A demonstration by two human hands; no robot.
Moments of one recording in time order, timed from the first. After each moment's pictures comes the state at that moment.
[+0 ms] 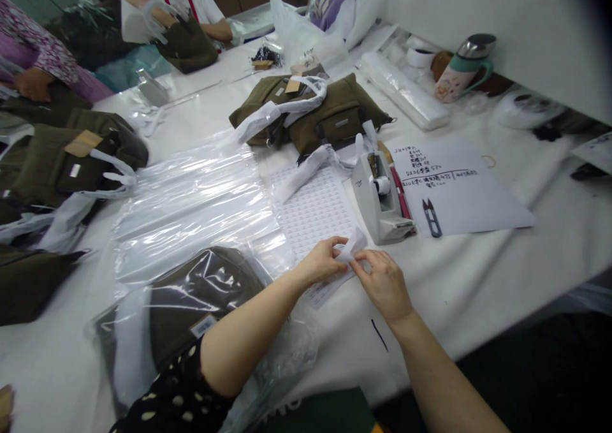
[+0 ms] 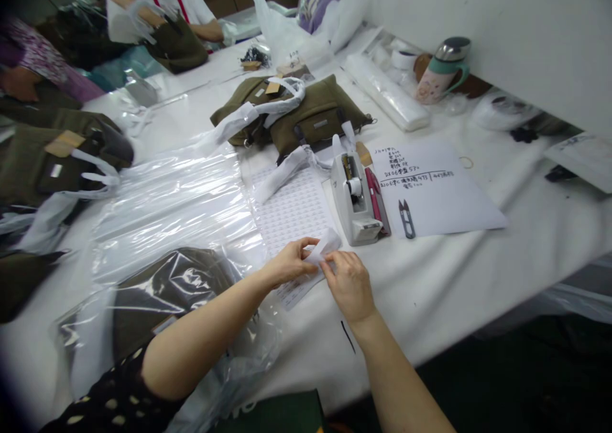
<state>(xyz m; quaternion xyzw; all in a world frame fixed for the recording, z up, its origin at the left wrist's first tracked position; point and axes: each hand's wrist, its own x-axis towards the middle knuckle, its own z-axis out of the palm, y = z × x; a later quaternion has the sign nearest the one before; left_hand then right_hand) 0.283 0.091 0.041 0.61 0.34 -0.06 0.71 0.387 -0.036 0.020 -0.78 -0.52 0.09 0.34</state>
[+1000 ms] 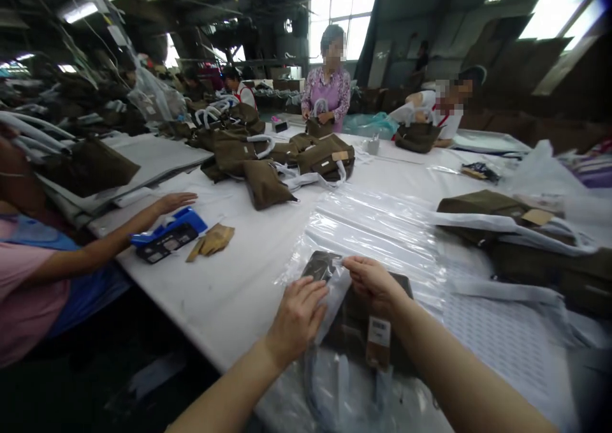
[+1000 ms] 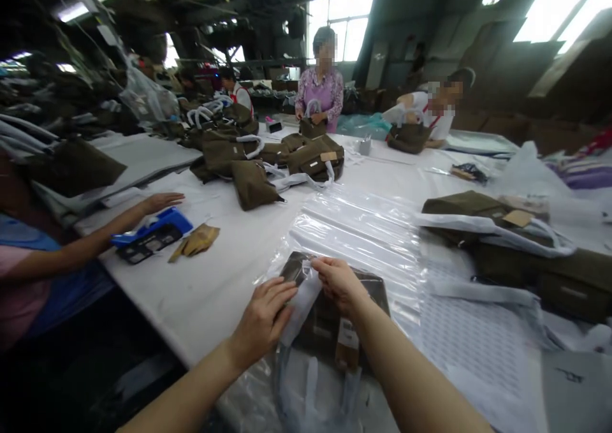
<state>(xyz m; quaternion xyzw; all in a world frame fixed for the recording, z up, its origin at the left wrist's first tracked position) -0.084 -0.002 0.122 0.75 0.57 0.34 0.03 0.071 0.117 0.150 -0.47 -0.44 0.72 0.26</state>
